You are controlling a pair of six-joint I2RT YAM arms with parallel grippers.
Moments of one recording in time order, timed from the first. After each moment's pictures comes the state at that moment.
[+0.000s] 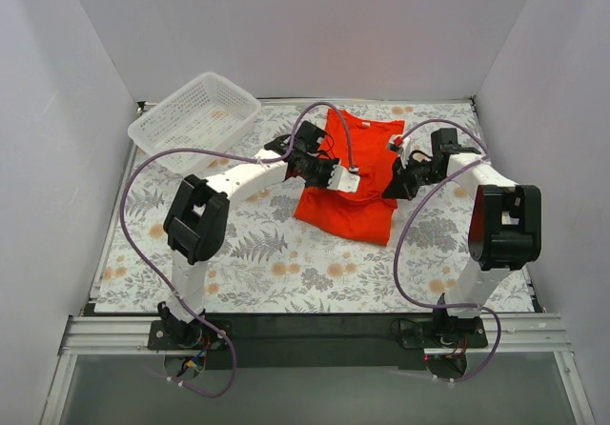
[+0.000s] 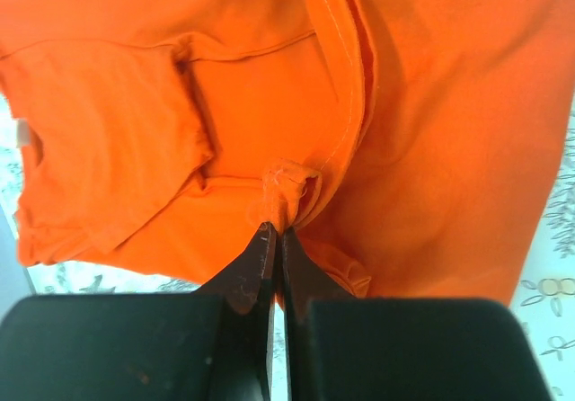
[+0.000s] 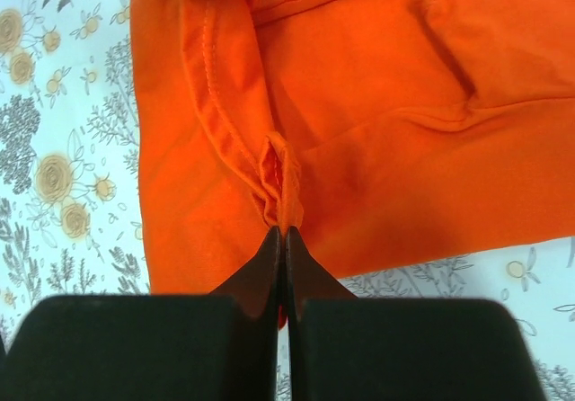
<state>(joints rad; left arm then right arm) -0.68 2.03 1.61 -0.53 0.47 1.24 0.02 1.74 1.15 -0.66 -0.93 -0.80</state>
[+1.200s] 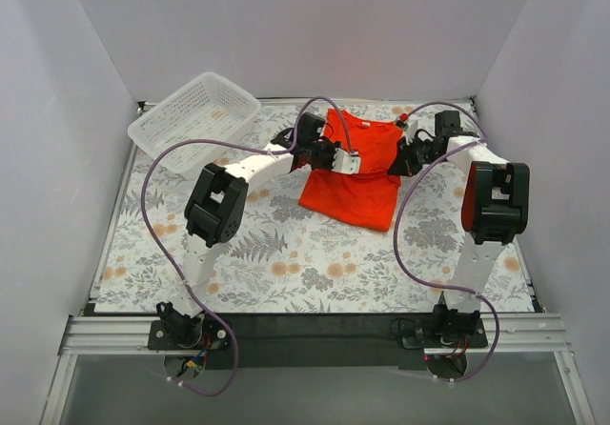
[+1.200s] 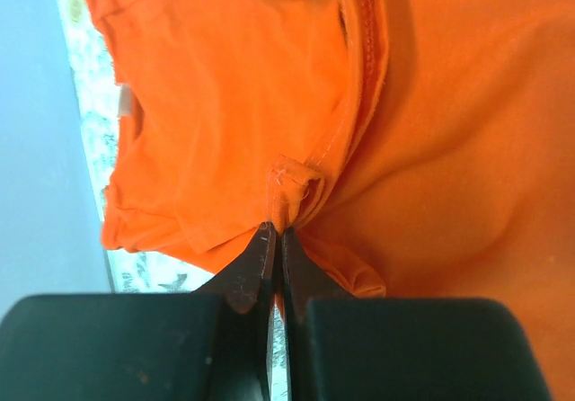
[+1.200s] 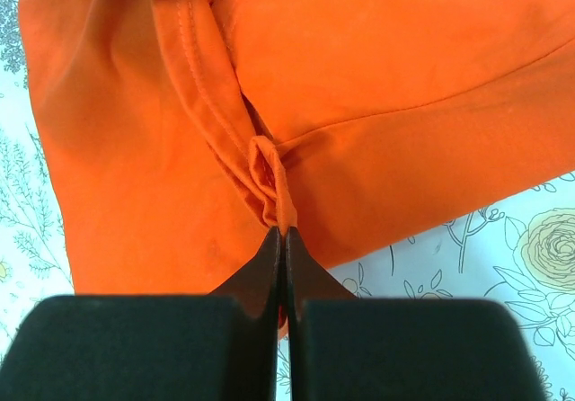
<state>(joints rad) -0.61 2.24 1.78 -0.26 0.45 1.24 -0.02 1.98 1.42 -0.53 -0.84 -0.58</state>
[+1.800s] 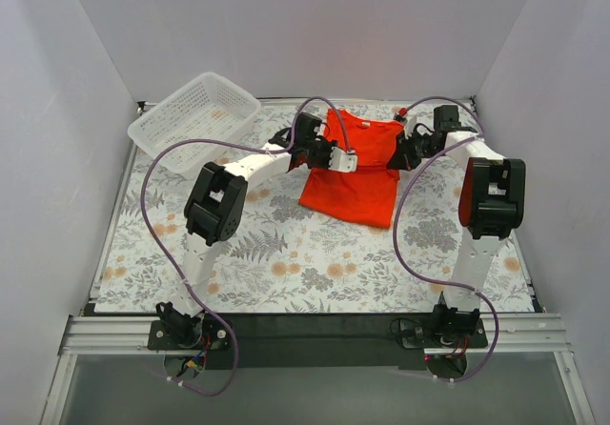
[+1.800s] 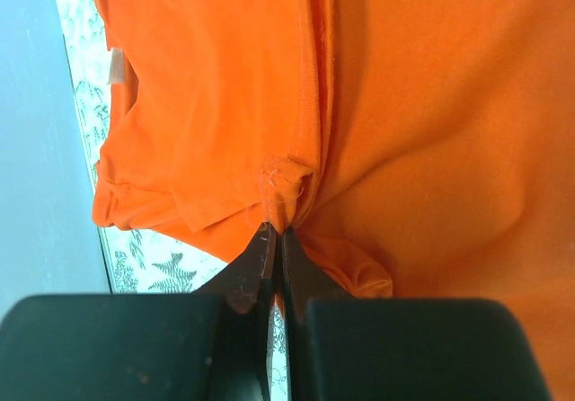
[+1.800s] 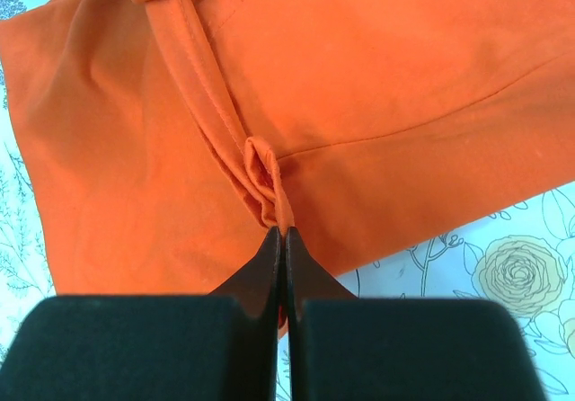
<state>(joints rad) -0.59 2.27 1.77 -0.25 0.42 1.24 -0.02 2.04 1.50 -0.52 -0.84 -0.57</state>
